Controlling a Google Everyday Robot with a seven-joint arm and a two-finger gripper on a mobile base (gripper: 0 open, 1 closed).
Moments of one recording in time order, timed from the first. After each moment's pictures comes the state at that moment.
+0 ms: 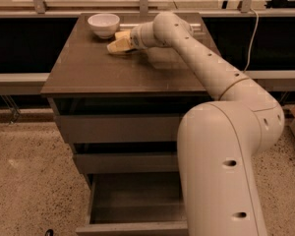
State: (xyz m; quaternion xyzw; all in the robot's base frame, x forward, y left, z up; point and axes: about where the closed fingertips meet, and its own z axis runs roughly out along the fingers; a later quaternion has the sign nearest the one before) arm 0.909 0.063 0.836 -0.34 0.77 0.19 0.50
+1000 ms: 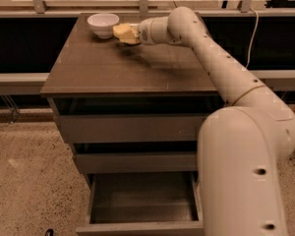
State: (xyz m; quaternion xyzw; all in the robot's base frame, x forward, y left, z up) arm 0.891 0.046 0.869 -0.33 0.75 0.25 0.53
